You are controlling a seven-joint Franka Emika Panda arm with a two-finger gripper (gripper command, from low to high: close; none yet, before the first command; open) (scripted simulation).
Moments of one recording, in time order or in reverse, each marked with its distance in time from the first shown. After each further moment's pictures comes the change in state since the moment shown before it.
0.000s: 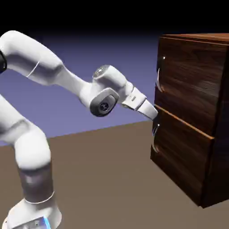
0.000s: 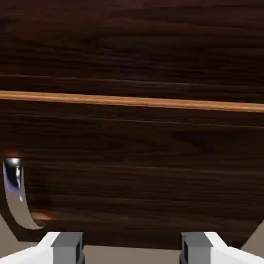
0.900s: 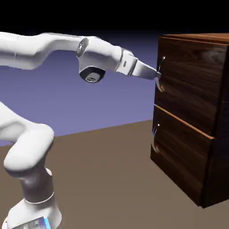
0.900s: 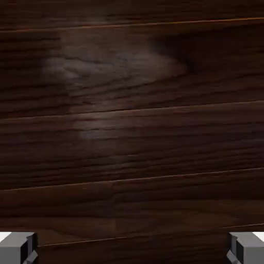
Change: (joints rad) arm -0.472 -0.225 0.523 0.247 1.174 -0.045 -0.733
